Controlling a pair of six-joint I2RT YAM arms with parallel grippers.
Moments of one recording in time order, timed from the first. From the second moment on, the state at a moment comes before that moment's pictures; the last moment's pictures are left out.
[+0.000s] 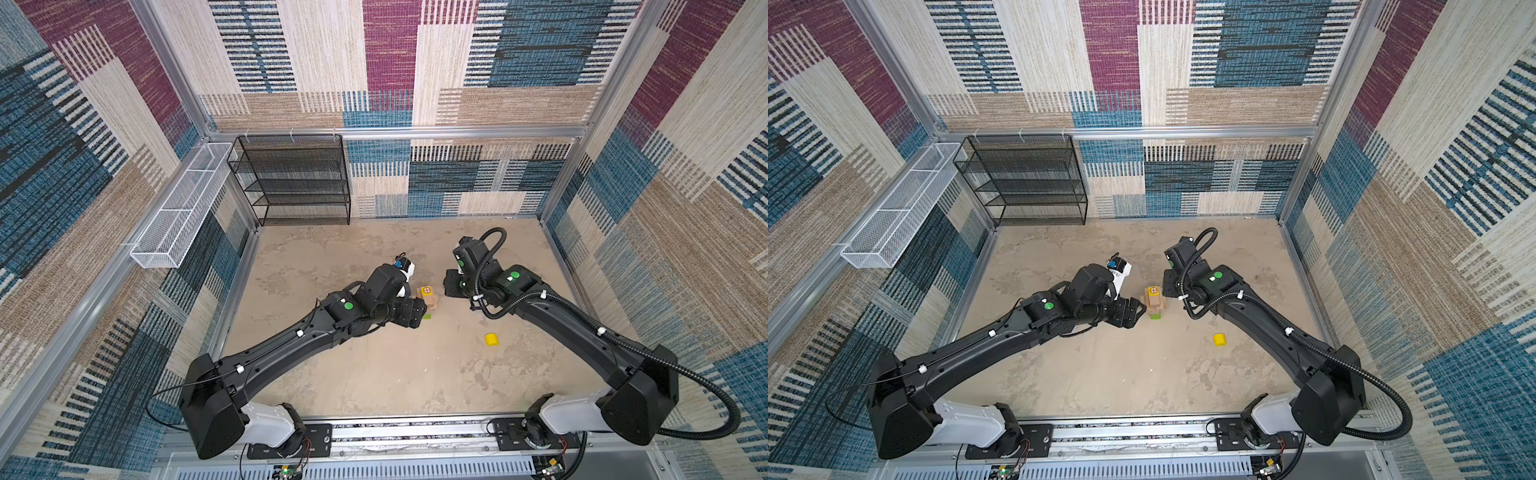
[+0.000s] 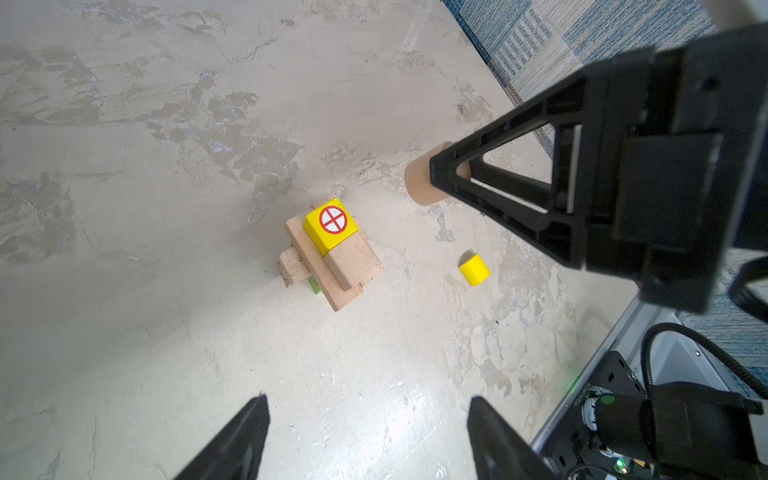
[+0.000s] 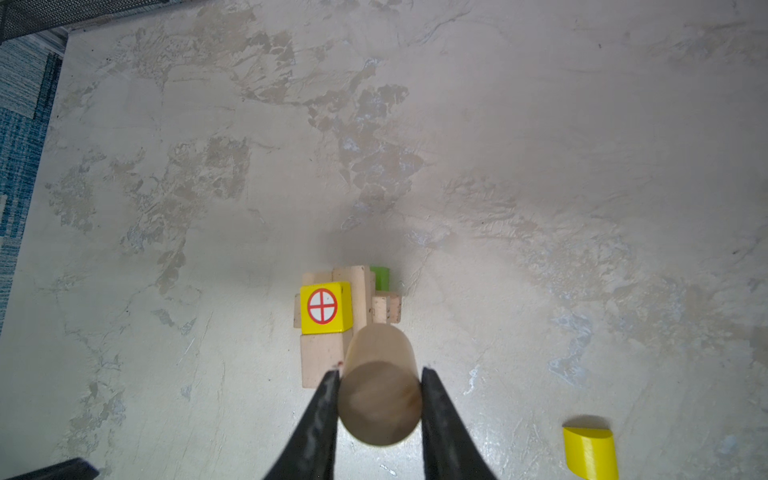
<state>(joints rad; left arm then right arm) -0.87 1.38 1.18 -0.54 0.00 -0.44 0.61 1.39 1.25 -0.76 0.16 0.58</state>
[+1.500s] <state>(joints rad) -0.79 1.26 1.06 -0.53 0.01 -0.44 0.73 1.57 1.45 -0.86 0.21 0.57</state>
